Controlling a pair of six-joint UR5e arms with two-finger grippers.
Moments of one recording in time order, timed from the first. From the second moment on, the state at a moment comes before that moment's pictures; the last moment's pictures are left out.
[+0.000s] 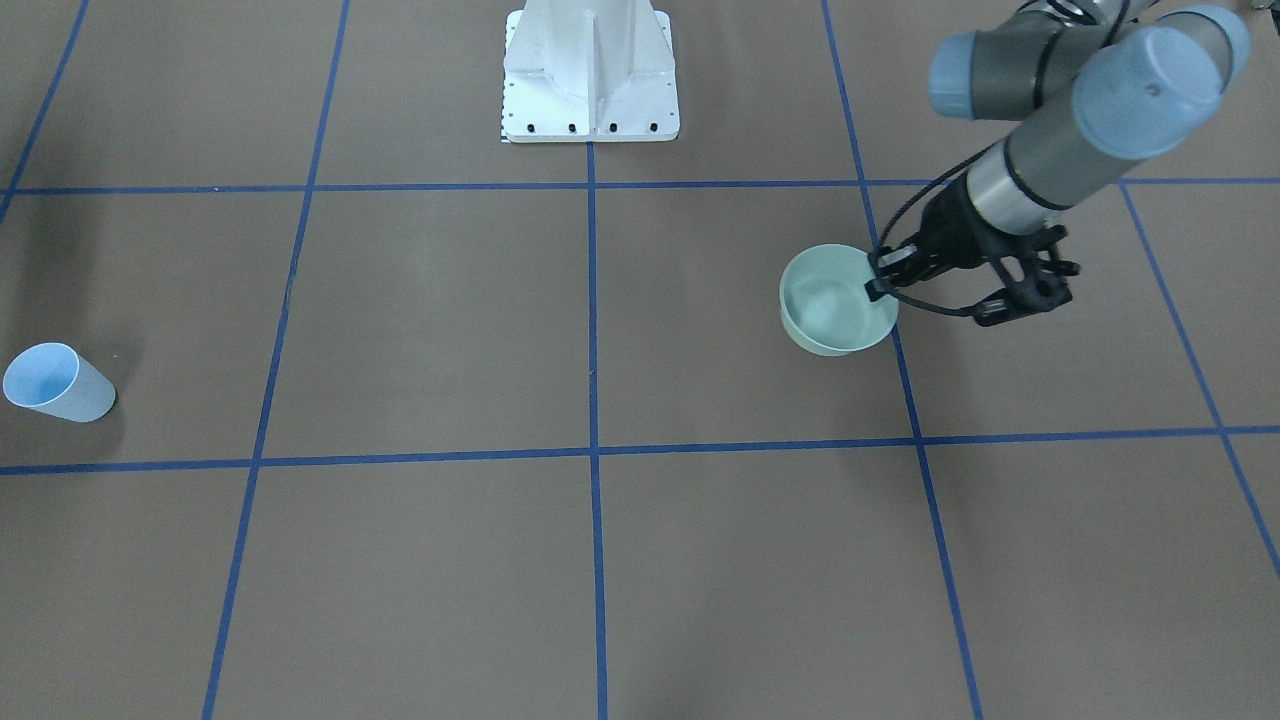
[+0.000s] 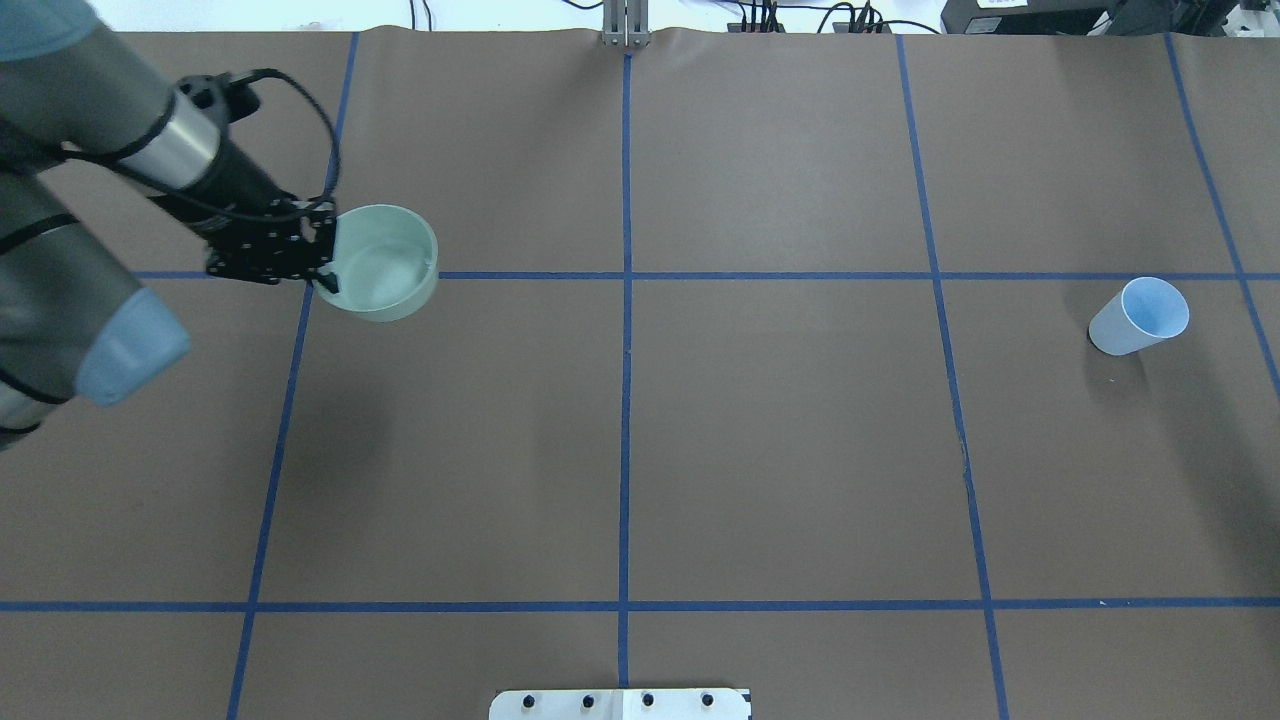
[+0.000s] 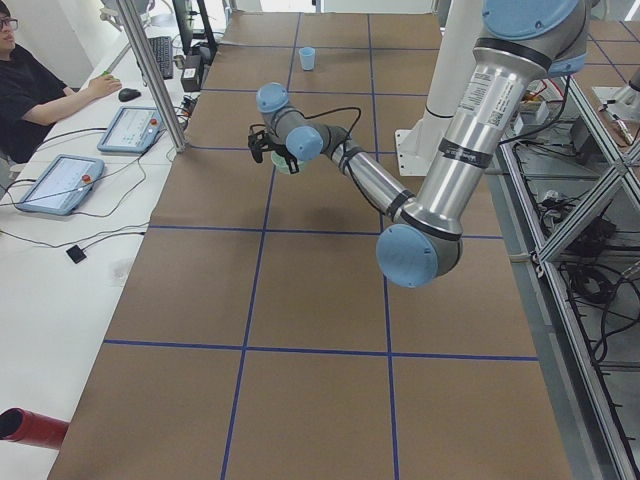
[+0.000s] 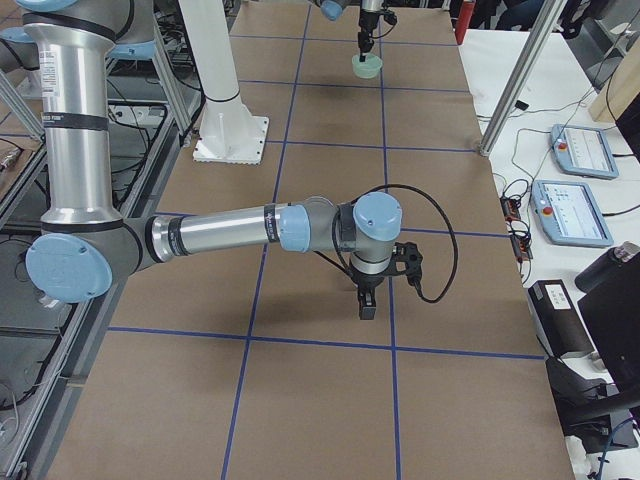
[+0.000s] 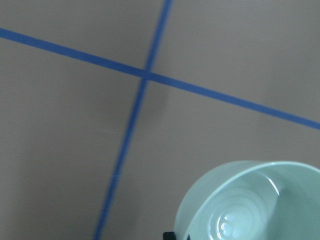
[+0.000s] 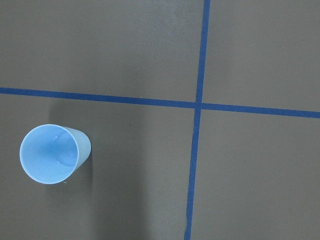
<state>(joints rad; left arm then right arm) -0.90 -2.06 -1.78 -1.62 -2.36 -1.29 1.55 -1.58 1.77 -1.71 2.36 -0.02</state>
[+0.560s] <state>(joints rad) -0.69 -2.36 -1.39 -1.85 -2.14 -1.54 1.55 -1.58 1.76 -1.71 2.36 -0.02</state>
